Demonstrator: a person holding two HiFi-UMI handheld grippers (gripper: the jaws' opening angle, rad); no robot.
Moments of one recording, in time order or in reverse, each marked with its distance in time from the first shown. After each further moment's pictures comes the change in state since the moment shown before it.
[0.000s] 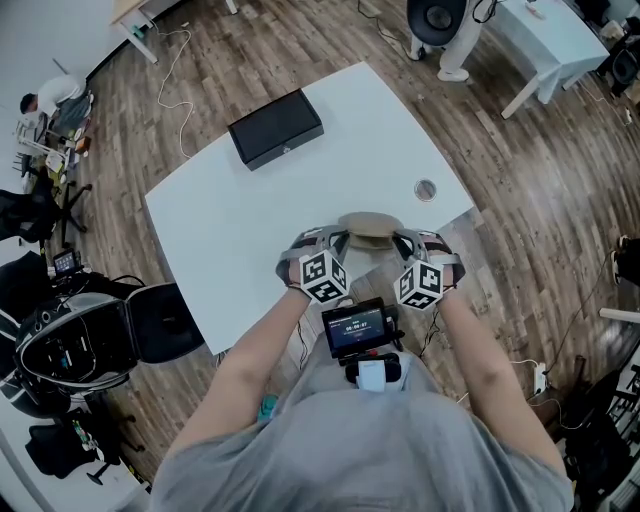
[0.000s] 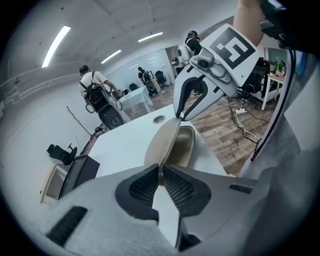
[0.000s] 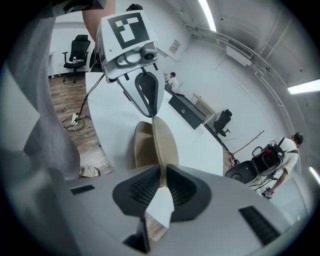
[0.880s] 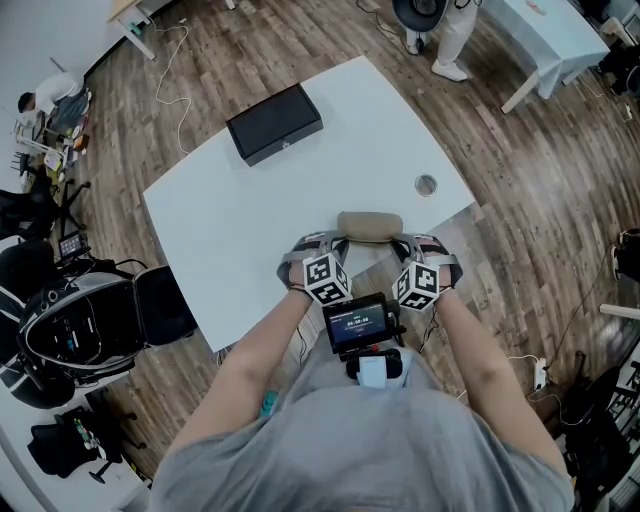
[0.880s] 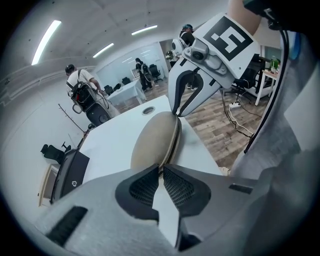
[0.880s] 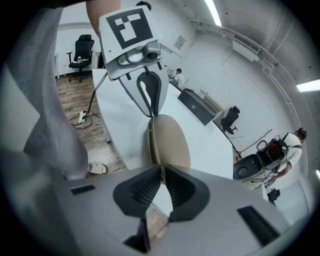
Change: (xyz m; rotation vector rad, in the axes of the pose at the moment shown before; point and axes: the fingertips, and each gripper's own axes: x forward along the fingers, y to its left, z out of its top) left arm 0.011 -0.030 -0.020 0.035 0.066 -0.063; right arm 0.009 0.031 -0.011 -0.027 0.041 0.073
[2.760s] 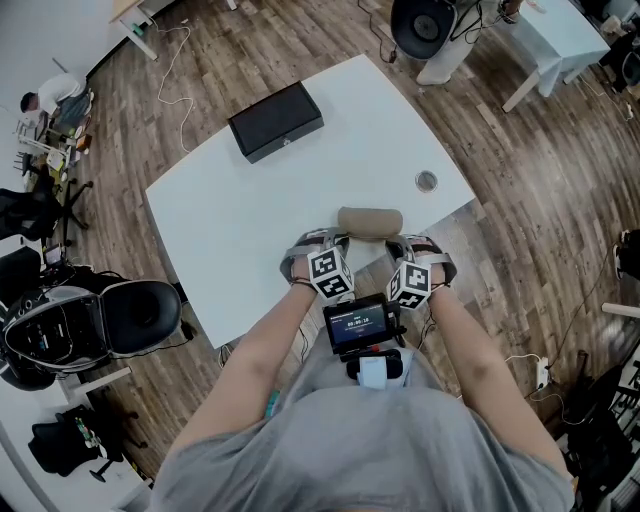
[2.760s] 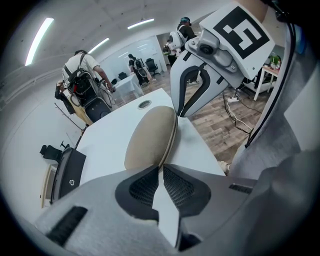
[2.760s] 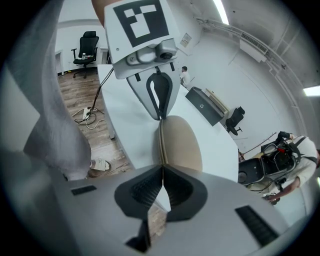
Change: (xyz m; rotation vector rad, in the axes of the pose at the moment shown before) left arm 0.012 -0.005 -0.010 0.021 0.065 -0.022; right arm 0.008 0.015 0.009 -0.055 0.033 0.020
